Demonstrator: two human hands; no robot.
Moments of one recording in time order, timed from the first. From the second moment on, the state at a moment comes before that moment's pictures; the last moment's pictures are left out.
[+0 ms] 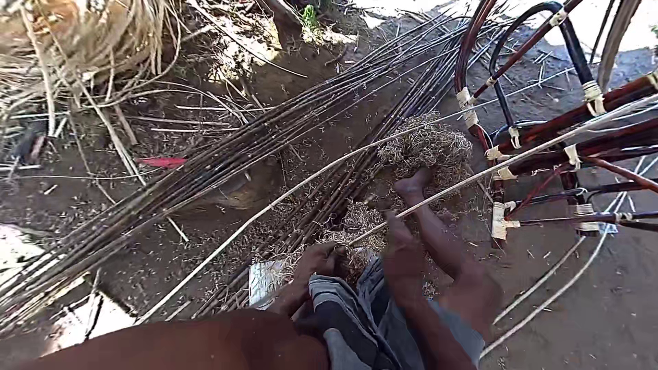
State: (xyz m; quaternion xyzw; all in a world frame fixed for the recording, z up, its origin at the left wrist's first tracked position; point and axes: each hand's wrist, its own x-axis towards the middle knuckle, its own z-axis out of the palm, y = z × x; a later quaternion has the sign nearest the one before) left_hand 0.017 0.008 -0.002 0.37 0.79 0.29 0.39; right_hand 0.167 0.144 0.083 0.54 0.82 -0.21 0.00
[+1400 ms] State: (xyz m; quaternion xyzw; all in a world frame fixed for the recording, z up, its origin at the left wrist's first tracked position) left_hand 0.016 0.002 0.006 0.40 0.77 0.23 0.45; right_hand 0.171 0.102 0.050 0.45 0.74 -0.50 0.06
